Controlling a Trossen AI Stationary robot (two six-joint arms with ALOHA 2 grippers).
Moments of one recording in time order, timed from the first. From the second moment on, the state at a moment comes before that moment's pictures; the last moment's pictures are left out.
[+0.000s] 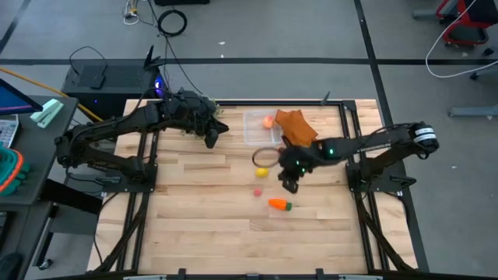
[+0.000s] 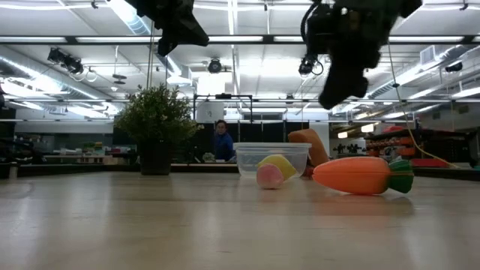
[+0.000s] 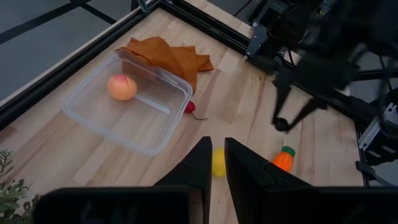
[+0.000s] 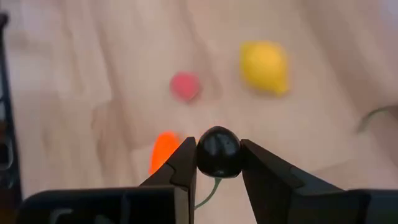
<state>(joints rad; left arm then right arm) 0.34 1.21 1.12 -0.44 0.14 -0.32 0.04 1.35 0.93 -0.52 -0.08 0.48</state>
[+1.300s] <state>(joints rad) 0.34 1.21 1.12 -0.46 0.14 -0.32 -0.46 1.93 1.51 -0.85 -0.11 0.29</state>
